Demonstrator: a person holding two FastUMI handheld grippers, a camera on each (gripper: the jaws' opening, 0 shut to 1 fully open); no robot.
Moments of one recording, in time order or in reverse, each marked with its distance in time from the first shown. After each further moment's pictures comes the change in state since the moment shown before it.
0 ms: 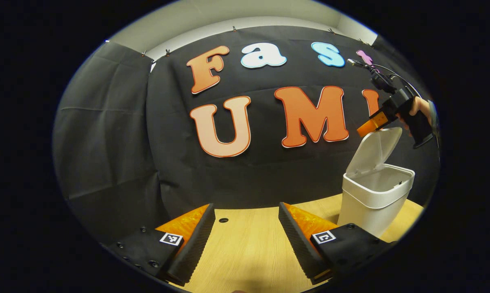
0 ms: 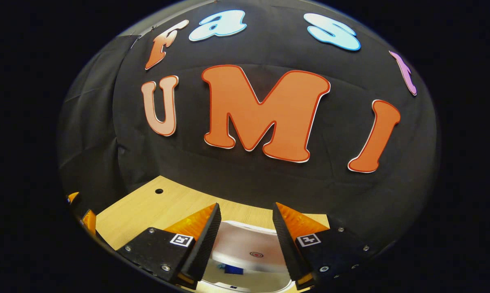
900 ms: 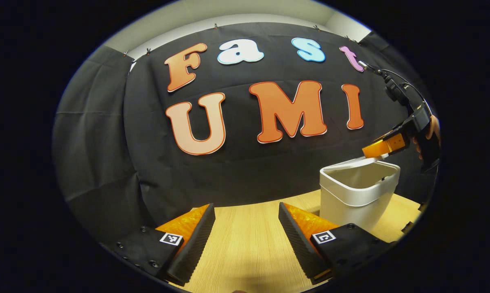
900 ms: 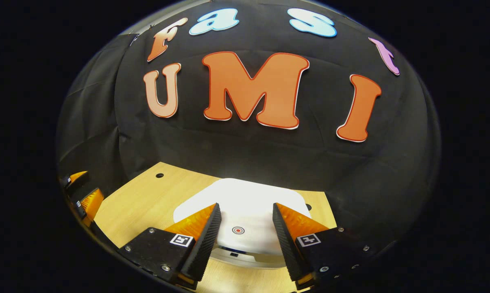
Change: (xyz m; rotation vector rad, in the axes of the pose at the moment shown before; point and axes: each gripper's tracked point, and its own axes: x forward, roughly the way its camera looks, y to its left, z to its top) left arm -0.001 -0.052 -0.004 0.035 0.033 -0.133; right arm -0.049 0.001 -0.095 0.058 0.071 -0.027
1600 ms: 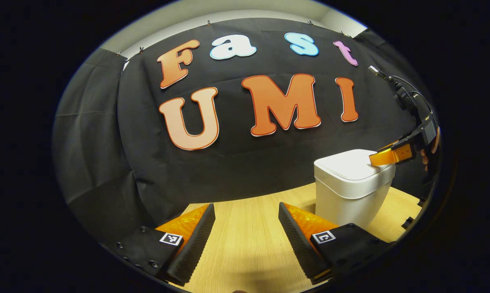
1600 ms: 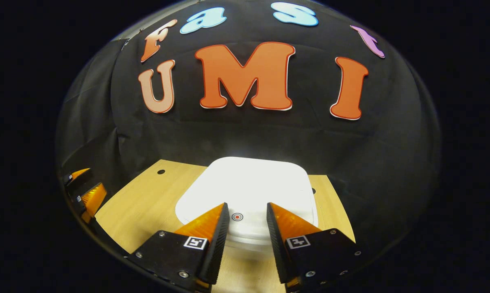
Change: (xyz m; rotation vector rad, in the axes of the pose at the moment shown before) left arm -0.006 -0.009 -0.016 0.017 0.062 -0.024; right arm -0.010 0.006 -0.047 0.059 0.044 0.010
